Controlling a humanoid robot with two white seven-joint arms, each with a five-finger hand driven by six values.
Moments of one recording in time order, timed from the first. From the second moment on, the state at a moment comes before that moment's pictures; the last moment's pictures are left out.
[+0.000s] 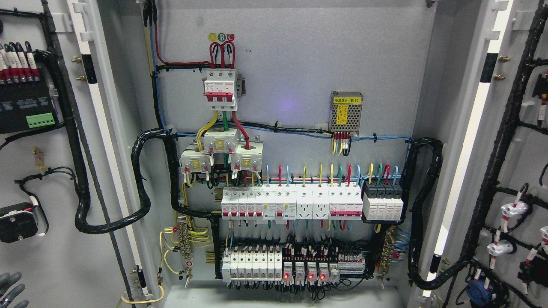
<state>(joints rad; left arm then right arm) 0.42 0.82 0.19 -1.68 1.10 -0.48 -0.26 0.55 -0.45 -0.19 -2.01 -0.94 -0.46 0.57</state>
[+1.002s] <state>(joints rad) 0.57 0.73 0.02 -1.51 1.06 -0.49 -0.35 0.54 -0.44 0.00 -1.77 -0.68 -0.44 0.57</state>
